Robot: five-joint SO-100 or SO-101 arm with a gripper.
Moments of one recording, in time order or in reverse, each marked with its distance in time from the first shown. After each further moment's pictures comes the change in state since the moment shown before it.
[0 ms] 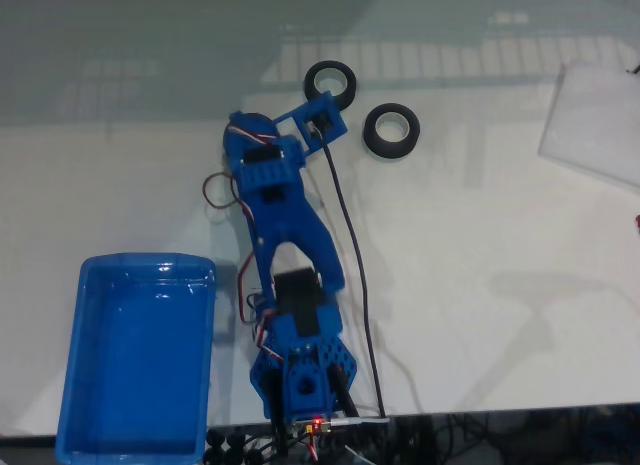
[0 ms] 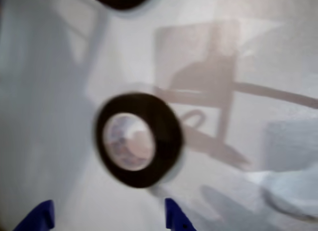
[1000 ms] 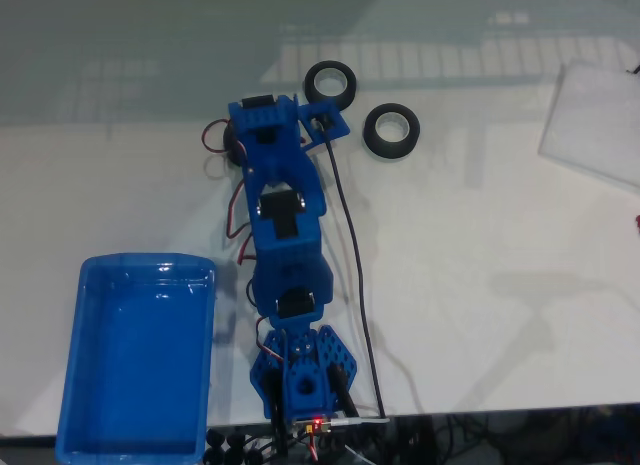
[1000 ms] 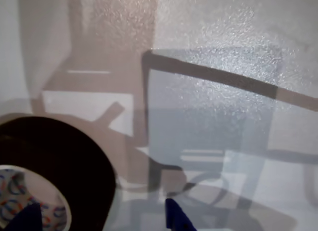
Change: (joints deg) arm 2.5 -31.7 -27.0 20.0 -1.1
